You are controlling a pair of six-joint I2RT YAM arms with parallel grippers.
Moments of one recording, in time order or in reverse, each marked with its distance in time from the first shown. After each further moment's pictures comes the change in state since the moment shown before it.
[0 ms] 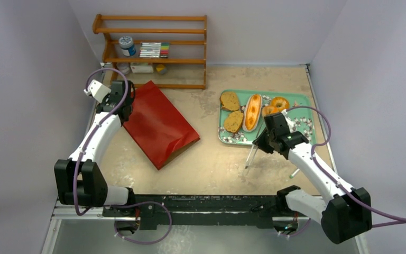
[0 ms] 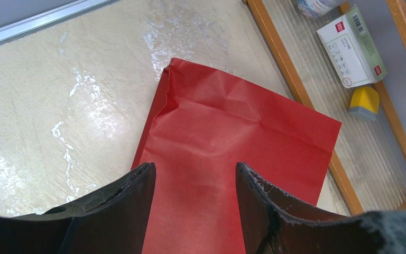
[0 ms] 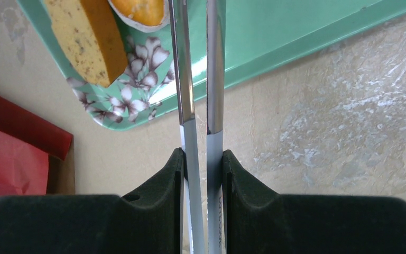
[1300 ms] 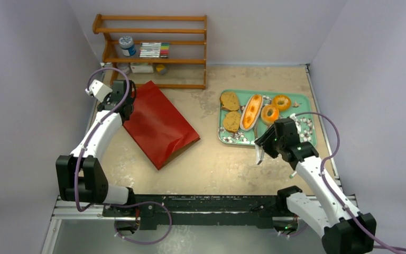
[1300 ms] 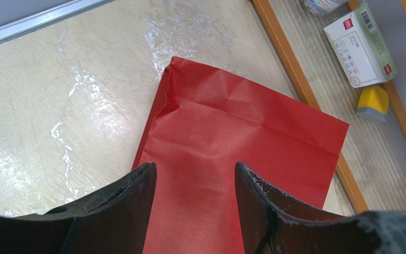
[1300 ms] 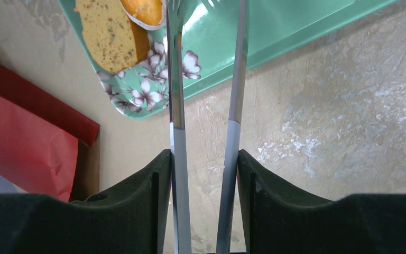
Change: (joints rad) left arm 0.000 0.029 0.006 0.004 -0.005 0.004; right arm -0.074 -0.175 -0.076 0.007 -0.072 0.004
